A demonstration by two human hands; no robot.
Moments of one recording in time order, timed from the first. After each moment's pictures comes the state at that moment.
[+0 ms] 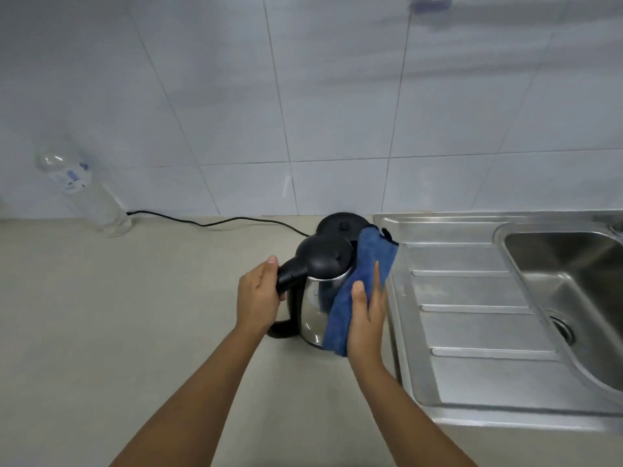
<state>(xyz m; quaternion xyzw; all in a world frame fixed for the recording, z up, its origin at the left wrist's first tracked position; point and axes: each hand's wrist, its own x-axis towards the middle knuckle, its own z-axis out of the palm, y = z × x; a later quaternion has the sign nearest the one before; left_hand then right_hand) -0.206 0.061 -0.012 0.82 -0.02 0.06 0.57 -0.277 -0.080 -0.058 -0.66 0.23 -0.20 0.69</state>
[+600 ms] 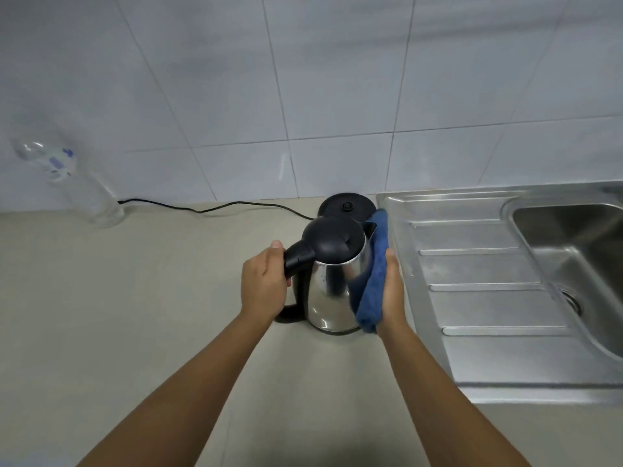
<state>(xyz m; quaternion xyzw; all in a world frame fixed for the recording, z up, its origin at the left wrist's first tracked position) -0.202 0.063 -0.013 0.83 -0.04 0.07 0.55 -0.248 -0.113 -0.073 -0.57 0.33 -0.09 0.75</state>
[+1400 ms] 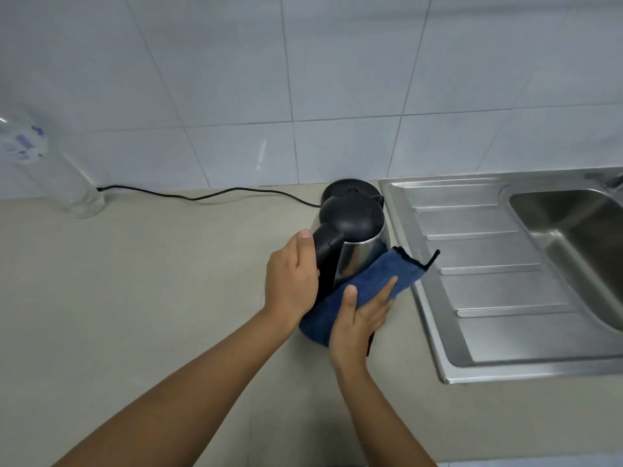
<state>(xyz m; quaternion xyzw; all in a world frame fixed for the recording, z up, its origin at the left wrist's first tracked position) -0.210 0.072 -0.011 0.84 -0.10 0.05 0.54 -0.277 0.015 -0.100 -0.66 0.37 -0.24 0.61</state>
